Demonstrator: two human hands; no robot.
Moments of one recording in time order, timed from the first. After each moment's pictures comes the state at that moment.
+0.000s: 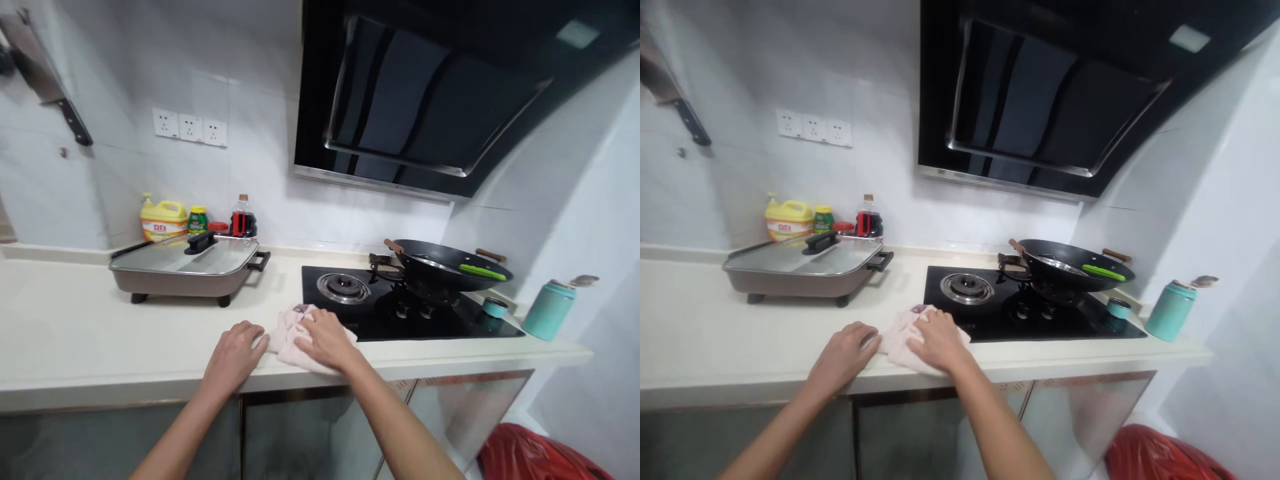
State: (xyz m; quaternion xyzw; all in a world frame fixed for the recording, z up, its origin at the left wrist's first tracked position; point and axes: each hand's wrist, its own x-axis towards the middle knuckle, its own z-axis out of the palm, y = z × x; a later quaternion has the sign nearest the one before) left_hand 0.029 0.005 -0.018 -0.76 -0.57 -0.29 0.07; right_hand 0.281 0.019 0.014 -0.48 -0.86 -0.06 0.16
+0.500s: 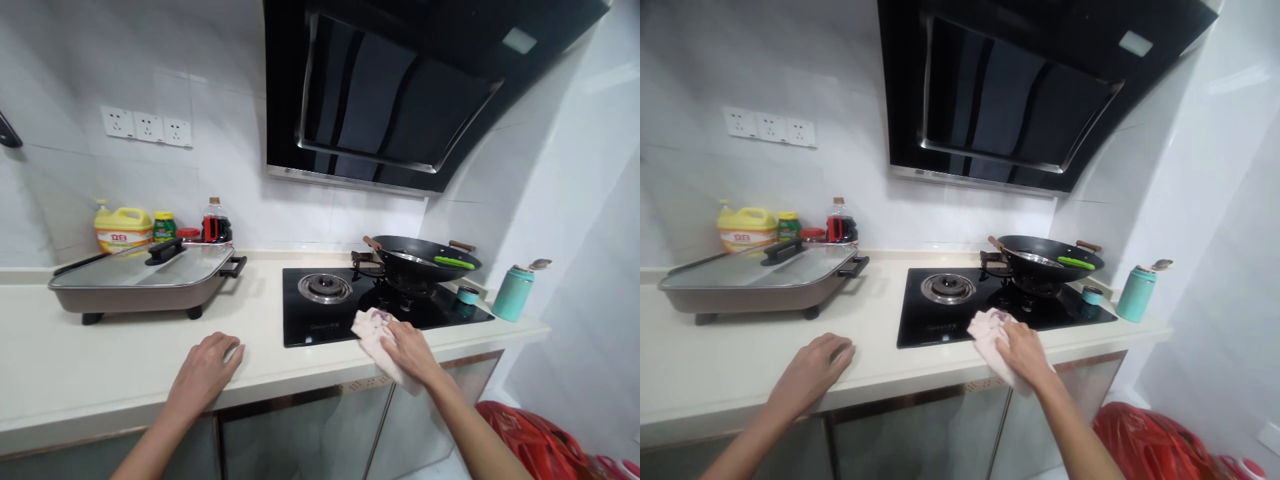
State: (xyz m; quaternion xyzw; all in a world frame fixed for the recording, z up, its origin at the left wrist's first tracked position) left_hand 0.025 0.009 -0.013 -0.77 -0.57 -0.29 0.07; right_hand 0.498 -0.034 -0.010 -0.69 -0.70 -0.08 0.16
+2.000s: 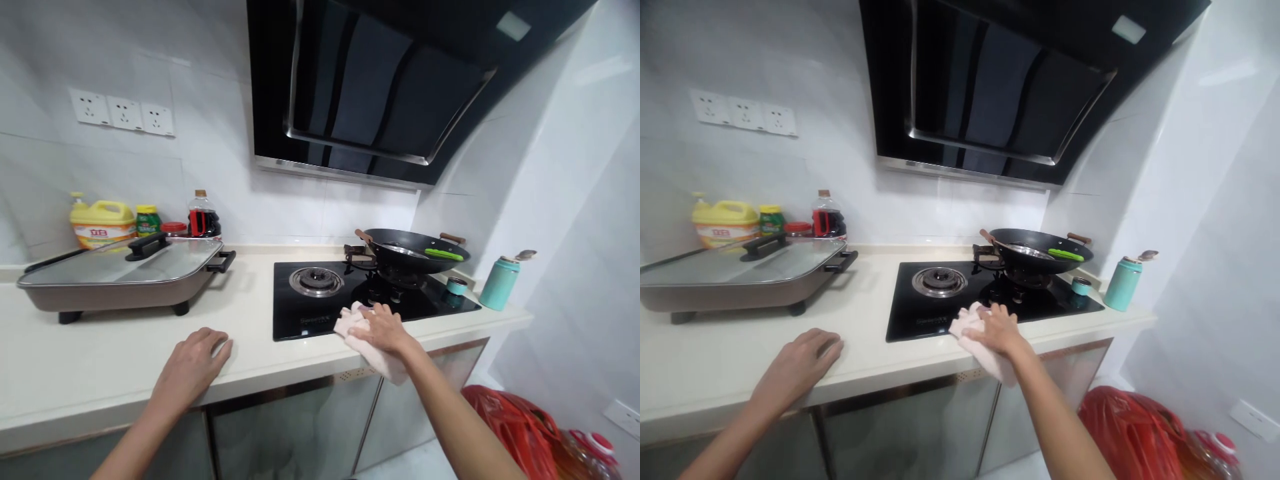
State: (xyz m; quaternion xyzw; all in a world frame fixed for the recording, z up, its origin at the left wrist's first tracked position) left_hand 0.026 0.010 -0.009 -0.77 -0.58 -0.26 0.07; right_hand 0.472 -0.011 0.020 -0.73 -0.68 0.01 0.06
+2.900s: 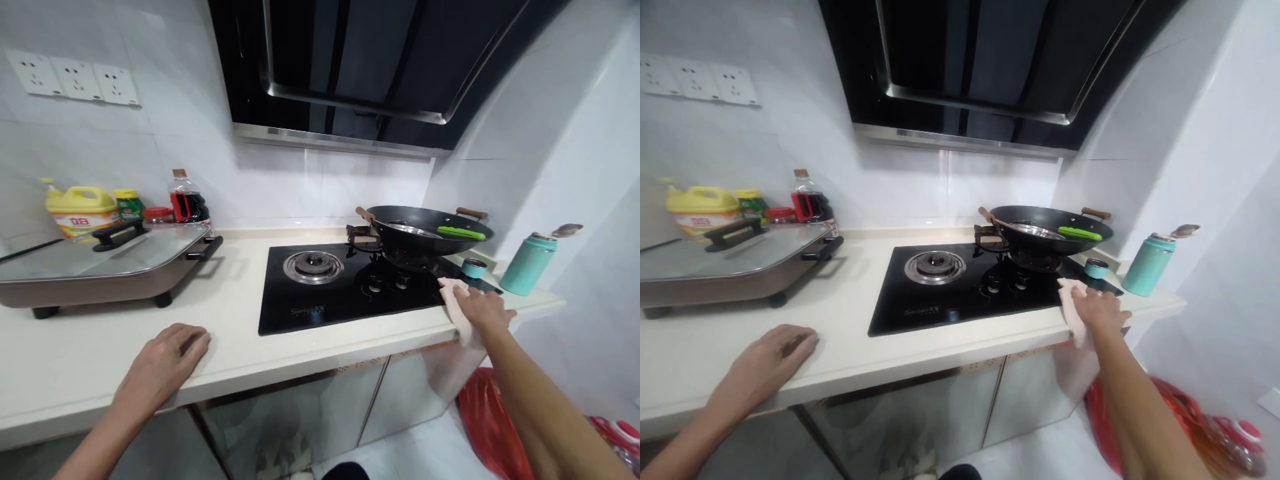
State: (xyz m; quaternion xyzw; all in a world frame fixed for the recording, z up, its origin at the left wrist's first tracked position) left_hand 0.022 0.014 -0.005 -0.75 -0.60 -0.27 0.03; right_hand 0.720 -0.001 -0.012 -0.92 -0.34 -0.04 0.19
